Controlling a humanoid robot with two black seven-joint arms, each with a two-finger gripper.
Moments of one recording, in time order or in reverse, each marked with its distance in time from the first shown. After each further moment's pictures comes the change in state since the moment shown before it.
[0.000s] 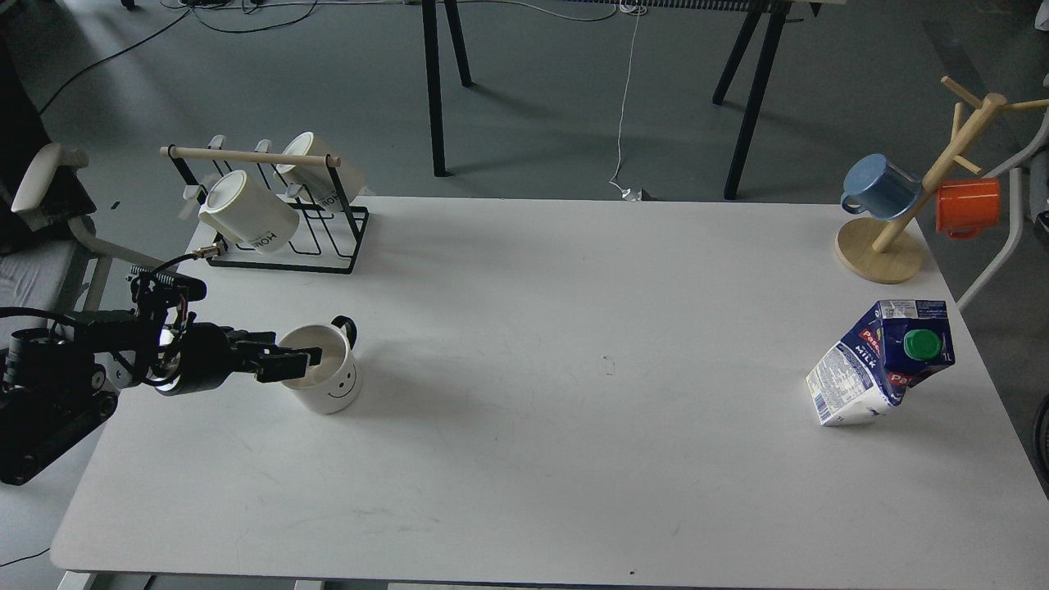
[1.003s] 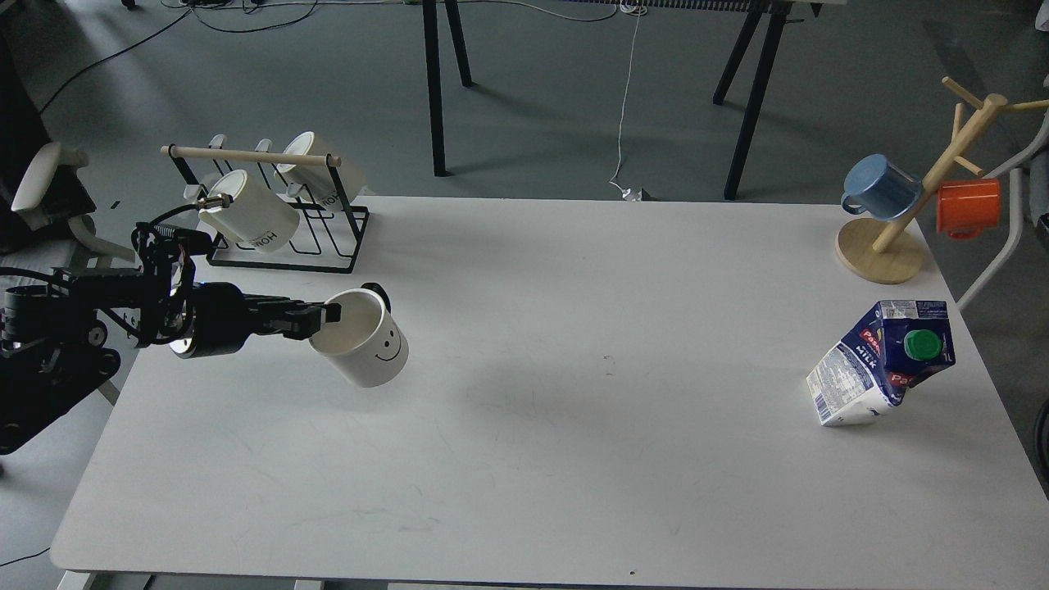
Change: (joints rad) left arm -0.070 0.056 -0.143 -0.245 -0.122 -0.183 0.000; right arm -0.005 -0.002 0.002 -0.005 0.002 0.000 0.002
